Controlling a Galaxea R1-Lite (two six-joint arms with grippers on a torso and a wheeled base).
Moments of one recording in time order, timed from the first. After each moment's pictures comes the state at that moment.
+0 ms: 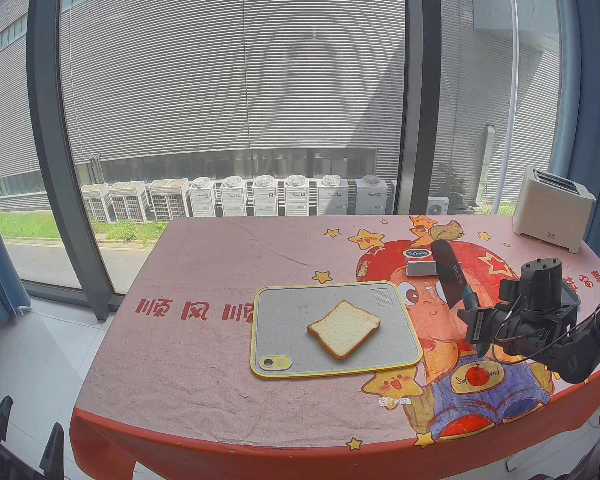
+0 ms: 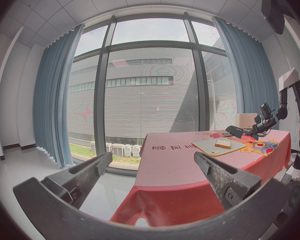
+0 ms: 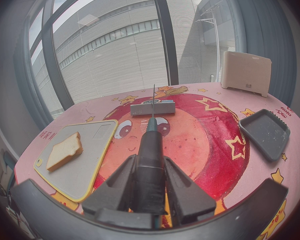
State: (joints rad) left arm -0.01 0.02 -0.02 0.00 0.00 0.00; right arm 0.30 1.85 -0.43 -0.84 -0.12 0.28
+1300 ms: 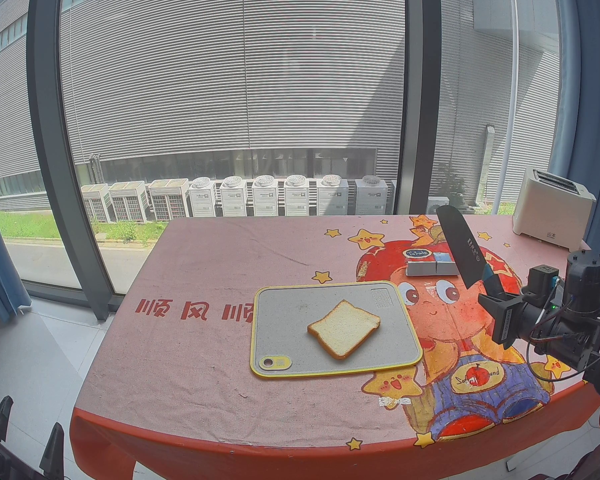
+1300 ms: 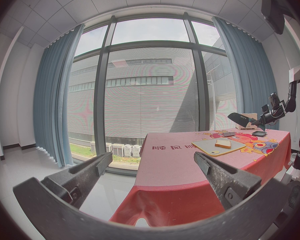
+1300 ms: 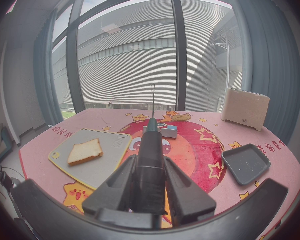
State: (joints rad) left arm -0.01 0.02 -0.02 0.00 0.00 0.00; right arm 0.34 1.58 -0.34 -0.83 -0.12 0.10
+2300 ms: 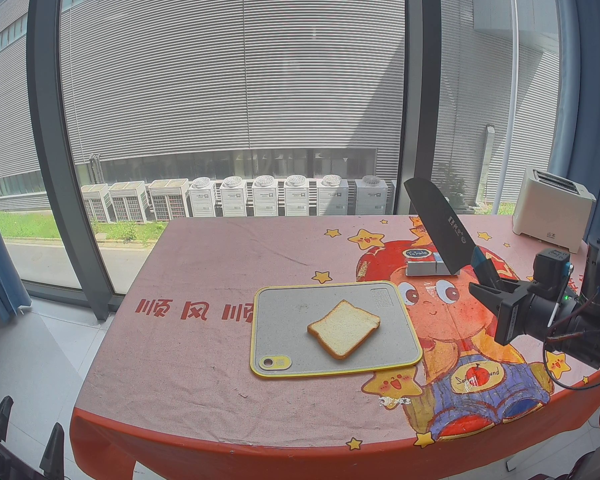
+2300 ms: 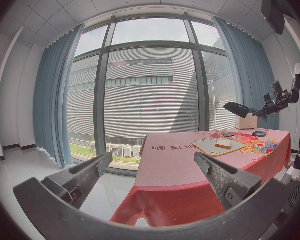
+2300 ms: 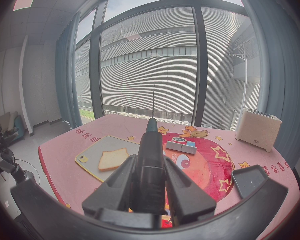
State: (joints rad) left arm -0.01 0.02 -0.02 0.00 0.00 0.00; right arm 0.50 1.41 -0.44 -0.63 -0.12 0.05
